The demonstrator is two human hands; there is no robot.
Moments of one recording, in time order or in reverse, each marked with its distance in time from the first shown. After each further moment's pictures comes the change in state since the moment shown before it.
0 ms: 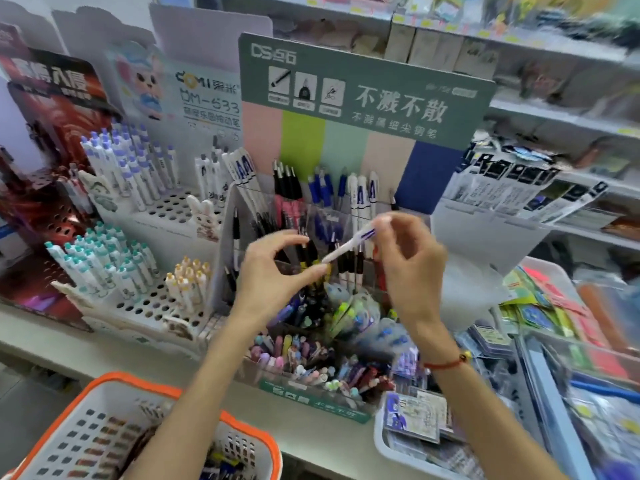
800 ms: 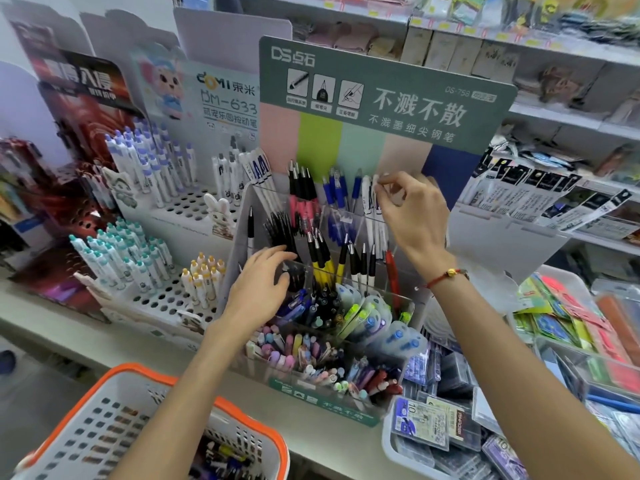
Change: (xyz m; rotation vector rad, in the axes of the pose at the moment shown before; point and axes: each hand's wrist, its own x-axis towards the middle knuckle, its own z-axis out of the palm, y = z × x) left_hand 0.001 -0.036 -0.015 0.377 -0.162 -0.059; right_hand 0.084 0.036 0.023 -0.679 -0.019 -0.255
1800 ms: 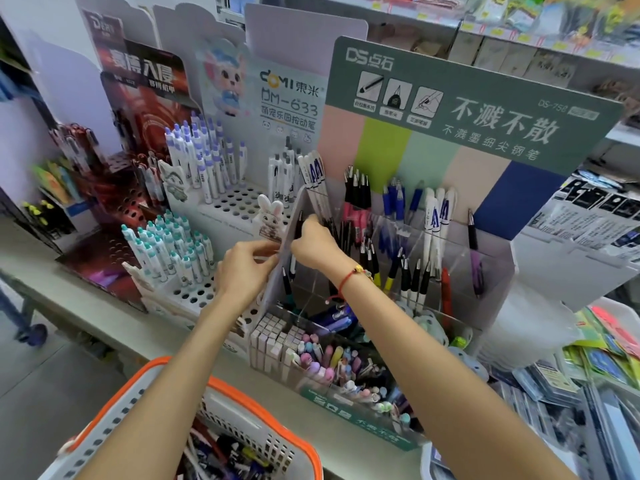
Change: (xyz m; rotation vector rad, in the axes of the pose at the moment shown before) left_hand 0.024 -0.076 -0.044 -0.143 0.235 -0.299; right_hand -0.028 -0.153 0.111 0.213 -1.005 0.356
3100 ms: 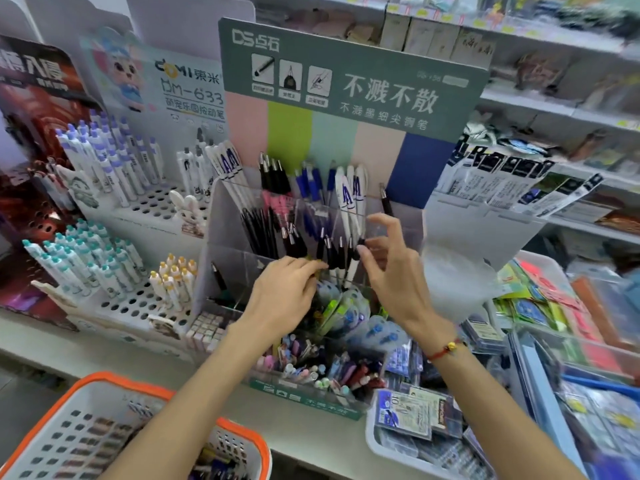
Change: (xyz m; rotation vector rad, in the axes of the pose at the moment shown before) left_hand -0.072 0.090 0.090 0.315 -0.255 0.660; right_hand -0.108 0.178 -0.082 0.017 0.719 -0.467
